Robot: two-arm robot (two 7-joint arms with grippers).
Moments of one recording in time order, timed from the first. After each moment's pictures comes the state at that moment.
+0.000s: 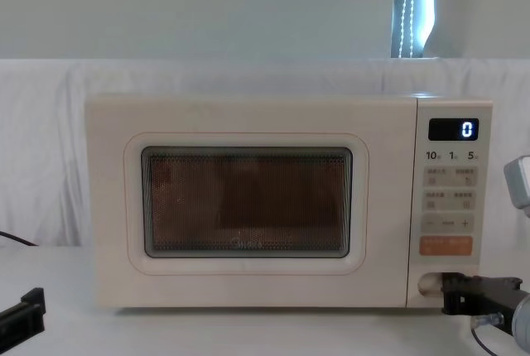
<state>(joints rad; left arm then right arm) 0.27 0.24 0.04 -1.85 -0.25 -0.02 -0.02 0.58 0.04 -0.13 -0.75 0.05 -0.17 0.15</state>
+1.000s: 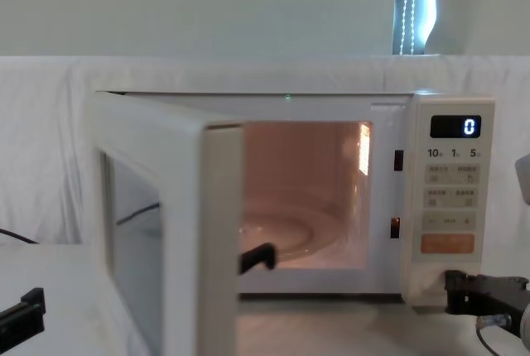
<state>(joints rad) 0.27 0.24 0.04 -1.85 -0.25 -0.02 -0.02 0.50 0.04 -0.12 -0.89 0.07 -0.13 0.17</state>
